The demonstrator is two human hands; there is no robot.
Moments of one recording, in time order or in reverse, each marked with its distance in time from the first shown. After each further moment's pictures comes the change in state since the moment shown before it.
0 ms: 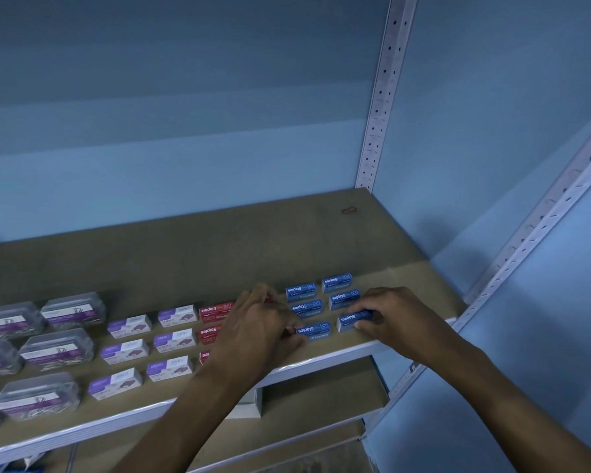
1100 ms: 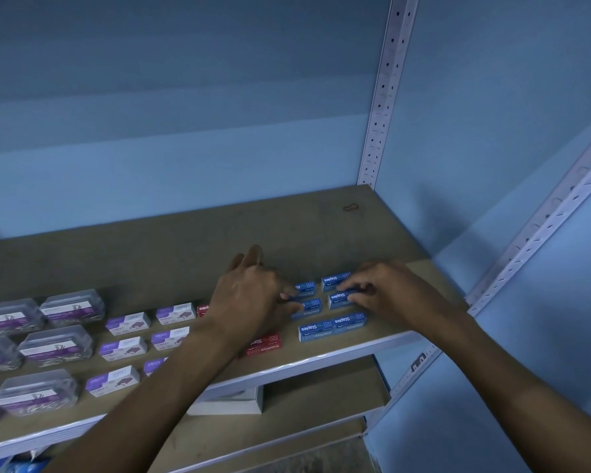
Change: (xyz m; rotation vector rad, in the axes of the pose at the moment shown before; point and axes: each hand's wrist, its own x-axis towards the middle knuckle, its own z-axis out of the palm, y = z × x) left_hand 0.034 -0.001 -0.039 0.168 0.000 -0.032; right_hand 0.038 -0.004 -0.021 -0.096 -0.034 -0.008
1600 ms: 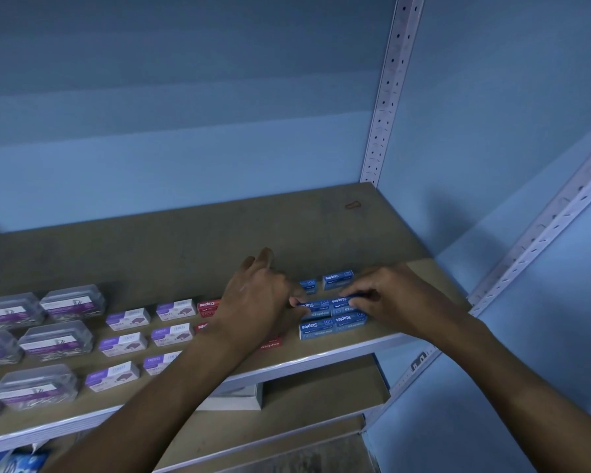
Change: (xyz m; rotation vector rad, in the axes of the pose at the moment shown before) left_hand 0.000 0.011 0.006 0.021 0.017 0.047; right_hand -0.012 -0.003 -0.002 0.021 -0.050 -0.018
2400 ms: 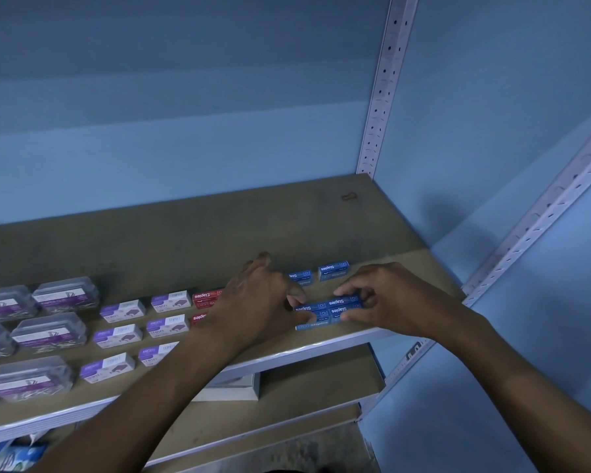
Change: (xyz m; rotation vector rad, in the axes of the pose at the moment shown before) left_hand -0.005 0.004 0.006 -0.245 -0.091 -0.007; right_hand -0.013 -0.004 0.003 0.145 -0.067 0.030
